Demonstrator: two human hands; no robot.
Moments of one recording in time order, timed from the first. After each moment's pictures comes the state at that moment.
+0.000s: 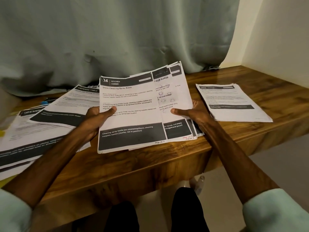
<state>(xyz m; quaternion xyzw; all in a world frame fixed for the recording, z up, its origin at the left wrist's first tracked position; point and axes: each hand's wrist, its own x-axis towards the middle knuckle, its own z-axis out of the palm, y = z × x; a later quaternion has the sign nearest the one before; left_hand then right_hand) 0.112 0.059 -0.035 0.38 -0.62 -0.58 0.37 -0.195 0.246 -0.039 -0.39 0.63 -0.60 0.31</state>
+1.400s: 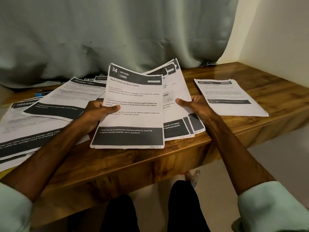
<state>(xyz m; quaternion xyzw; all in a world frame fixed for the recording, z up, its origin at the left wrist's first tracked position) 0.110 0.050 -0.038 0.40 -0.64 -0.58 0.31 -0.189 0.254 -0.035 -0.36 0.63 -0.60 0.33</state>
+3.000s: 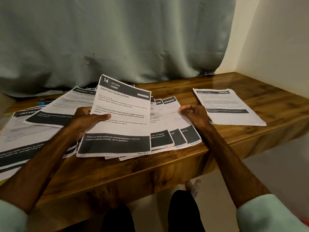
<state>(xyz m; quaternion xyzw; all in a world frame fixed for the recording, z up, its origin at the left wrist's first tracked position) 0.130 0.044 -0.022 0.46 -0.67 -0.49 0.32 -0.213 0.232 -0.064 -0.36 0.69 -0.61 0.17</state>
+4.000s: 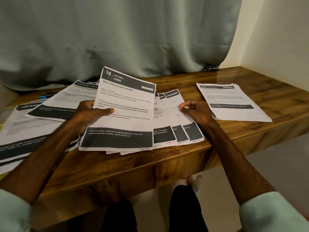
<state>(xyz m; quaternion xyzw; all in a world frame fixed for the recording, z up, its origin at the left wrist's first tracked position) 0.129 0.056 -0.015 0.46 -0.68 -0.48 0.32 -0.212 0.234 -0.067 -0.41 0.68 -0.58 0.18</state>
